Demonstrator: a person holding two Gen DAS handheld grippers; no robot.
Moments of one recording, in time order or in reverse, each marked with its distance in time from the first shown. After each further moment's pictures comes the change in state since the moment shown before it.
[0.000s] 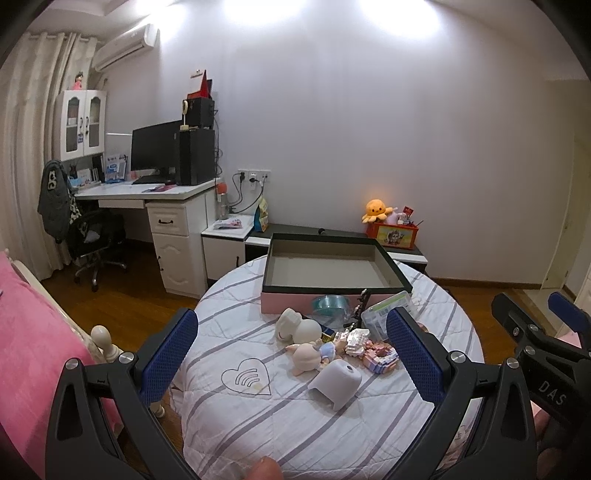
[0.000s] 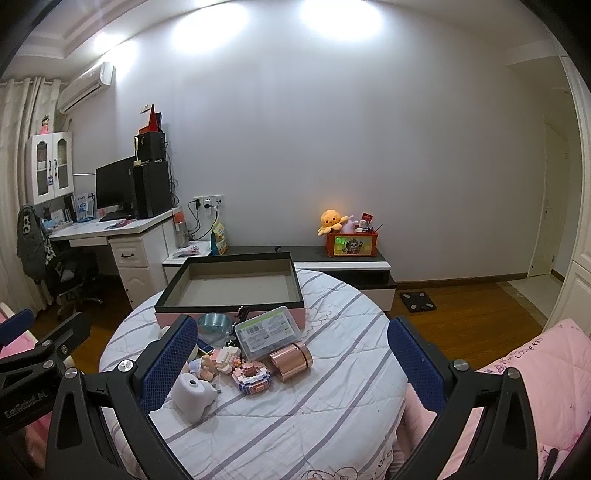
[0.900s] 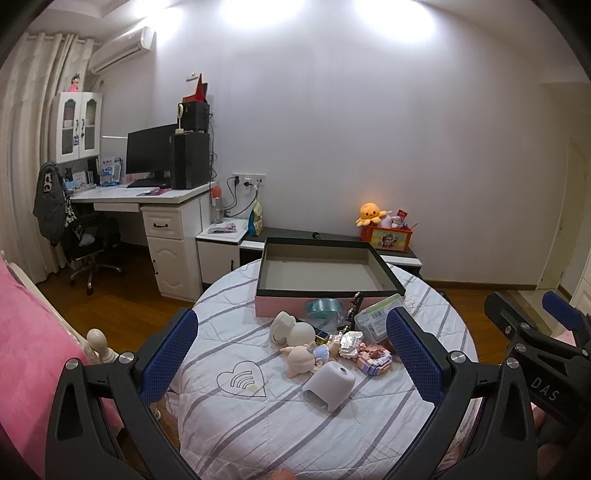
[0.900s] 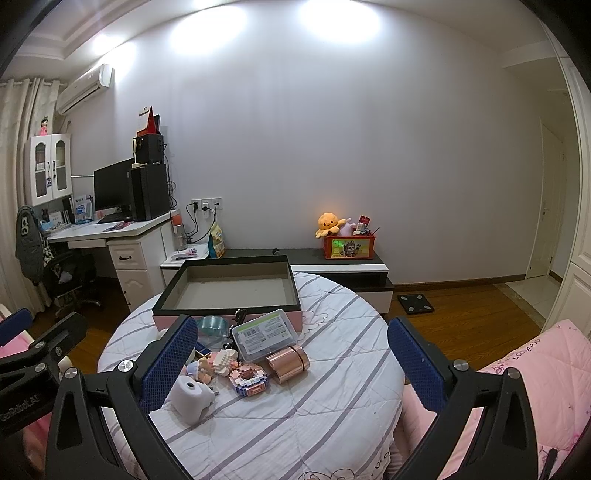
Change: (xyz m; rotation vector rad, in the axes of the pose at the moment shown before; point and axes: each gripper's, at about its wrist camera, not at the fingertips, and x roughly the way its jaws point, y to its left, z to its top) left arm -0.005 -0.002 0.004 -0.001 -0.010 -0.022; right arm -0.001 -0.003 0.000 0.003 -0.006 -0.006
